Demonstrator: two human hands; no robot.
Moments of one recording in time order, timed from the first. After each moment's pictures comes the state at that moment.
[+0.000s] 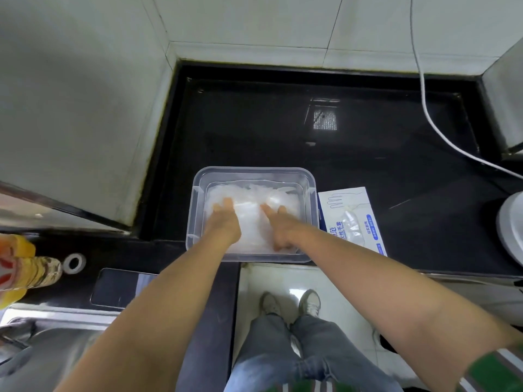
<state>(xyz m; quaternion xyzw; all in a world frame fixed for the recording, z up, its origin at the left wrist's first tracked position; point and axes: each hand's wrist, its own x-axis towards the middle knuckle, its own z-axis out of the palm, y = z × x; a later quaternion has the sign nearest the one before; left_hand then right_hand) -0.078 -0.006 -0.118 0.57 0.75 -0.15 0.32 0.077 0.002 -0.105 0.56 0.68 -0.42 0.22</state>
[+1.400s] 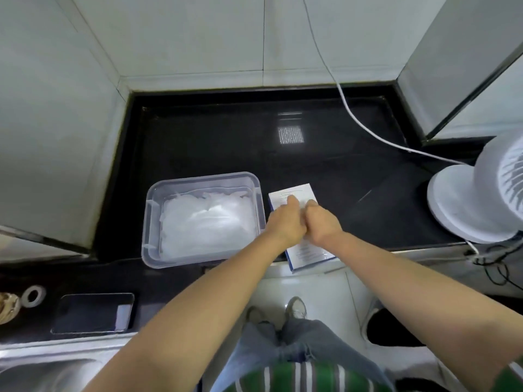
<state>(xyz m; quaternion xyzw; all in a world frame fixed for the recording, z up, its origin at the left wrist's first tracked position) 0.119 -0.034 -0.048 0.71 0.59 0.00 0.38 0.230 -0.036 -0.080 0.71 0.65 -0.26 0.06</state>
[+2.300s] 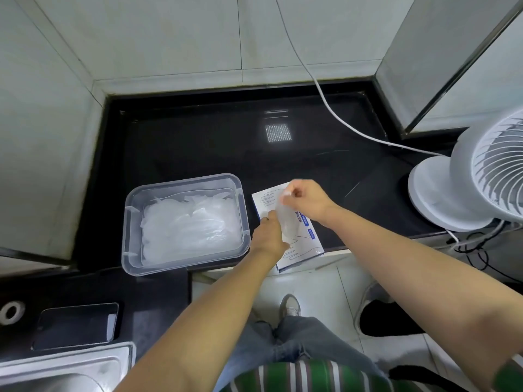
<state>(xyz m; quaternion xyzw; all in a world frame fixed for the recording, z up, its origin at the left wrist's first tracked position) 0.124 -0.051 -0.097 0.68 0.62 -0.03 0.39 0.255 -0.011 -0.062 0.67 0.52 -0.48 -0.24</state>
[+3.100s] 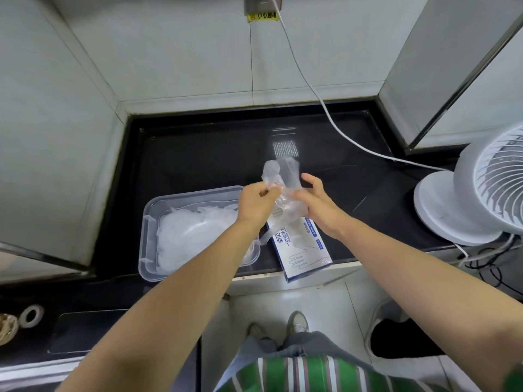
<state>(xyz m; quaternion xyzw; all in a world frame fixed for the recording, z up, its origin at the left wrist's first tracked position) 0.094 0.001 -0.023 0.53 0.62 0.34 0.48 0.252 -0.018 -0.041 0.57 0.39 -0.62 -0.37</state>
